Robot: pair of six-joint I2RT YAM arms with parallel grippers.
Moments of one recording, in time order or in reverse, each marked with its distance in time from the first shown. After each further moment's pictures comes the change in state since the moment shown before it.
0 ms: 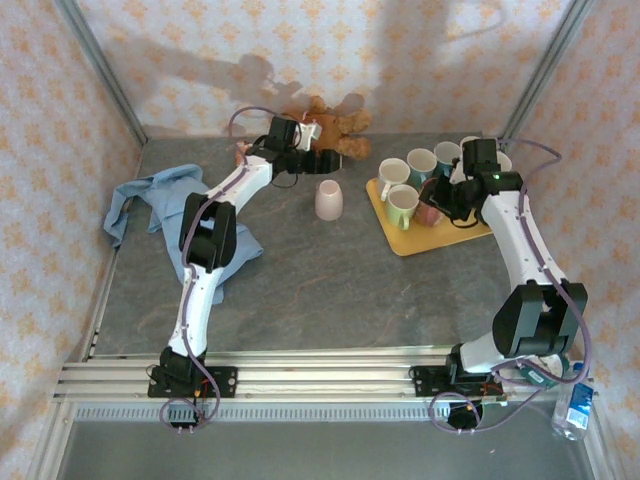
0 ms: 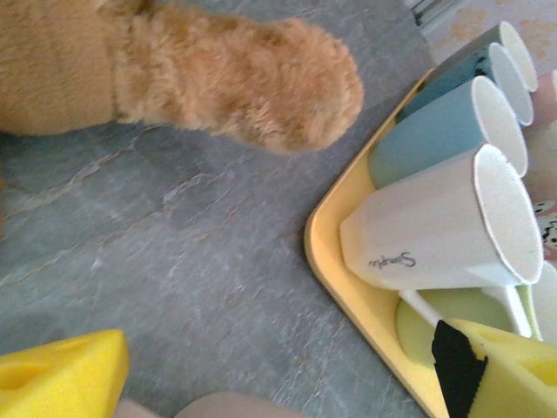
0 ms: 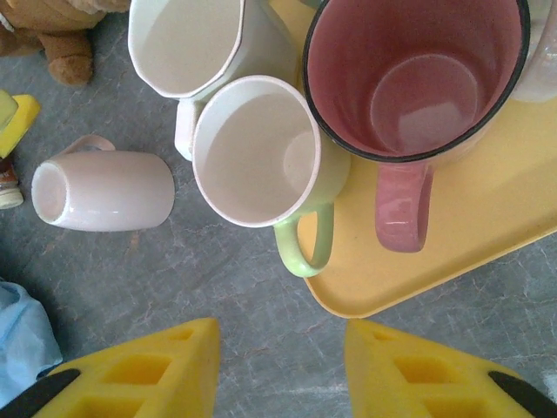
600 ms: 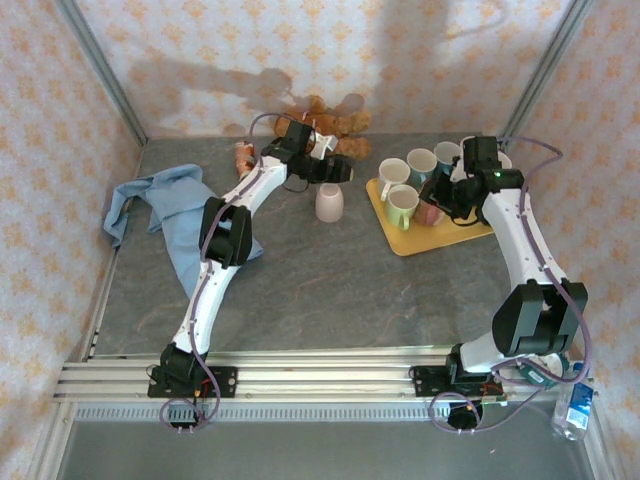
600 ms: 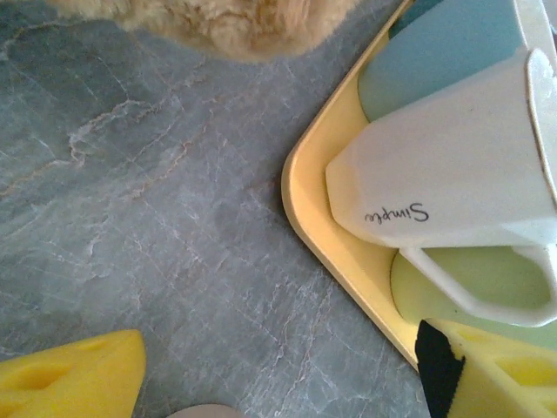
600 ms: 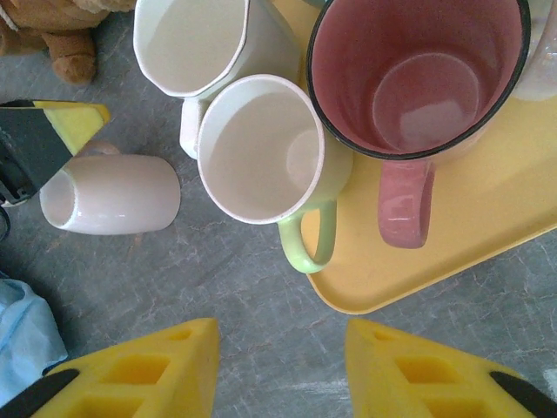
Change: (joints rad) left arm -0.036 0.189 0.260 -0.237 0.095 0.082; right arm 0.000 0.002 0.019 -0.023 -0.004 0.003
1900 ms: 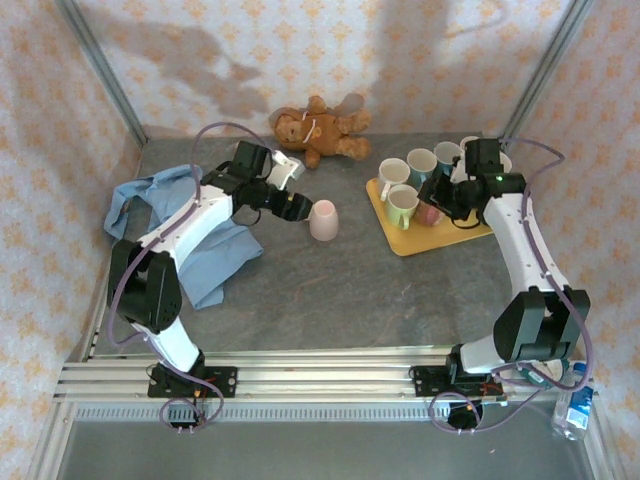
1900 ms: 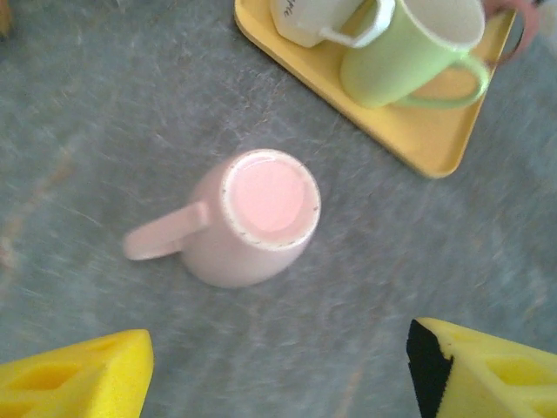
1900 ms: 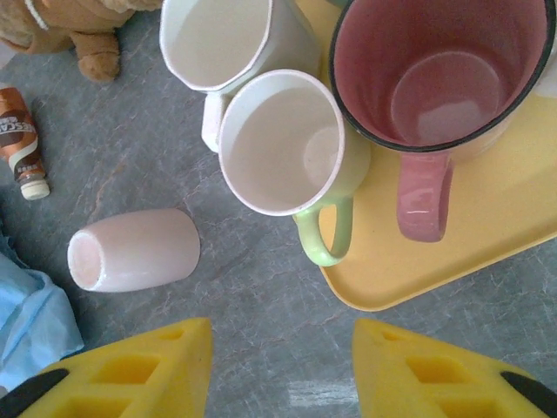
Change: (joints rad) left arm 0.016 -0.916 -0.991 0.023 -0.195 0.407; right arm 0.000 -0.042 -0.027 0.026 -0.036 -0.009
